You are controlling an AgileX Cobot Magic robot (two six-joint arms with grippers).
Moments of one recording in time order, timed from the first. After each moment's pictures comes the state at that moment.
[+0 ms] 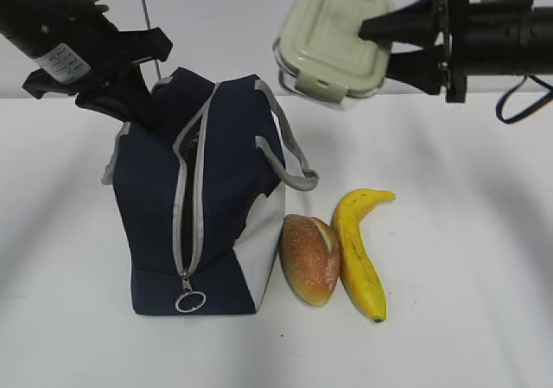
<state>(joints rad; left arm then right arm) -0.27 1.72 -1.48 -0.40 1.06 0.10 -0.04 1.79 -1.21 1.58 1.13 -0.97</state>
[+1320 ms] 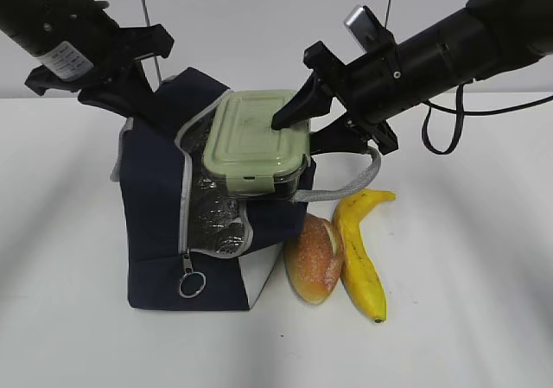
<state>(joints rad) -0.27 1.72 -1.48 -0.41 1.04 0.10 0.21 1.94 -1.40 1.08 0.95 -0.42</state>
